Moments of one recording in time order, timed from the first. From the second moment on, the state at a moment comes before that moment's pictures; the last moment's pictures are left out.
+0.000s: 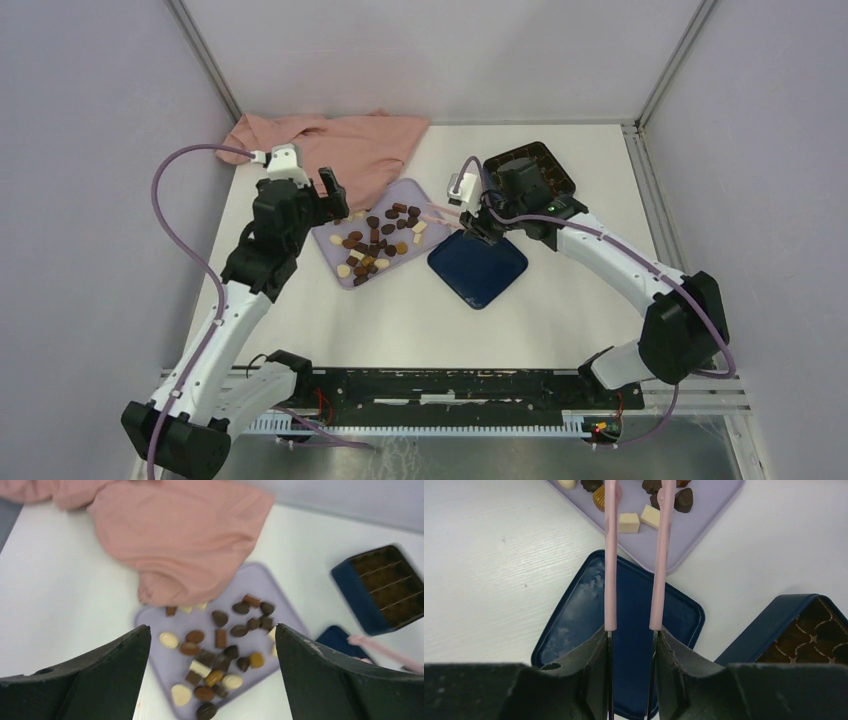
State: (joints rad) left arm -0.36 0.92 0.99 -0.33 -0.29 -0.31; right arm 0.54 1.43 1.12 -0.40 -0.45 -0.57
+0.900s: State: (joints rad) left arm -0.30 0.88 0.79 -0.34 -0.31 -0.16; right arm 0.63 1.86 1.38 -0.65 -0.22 -0.66
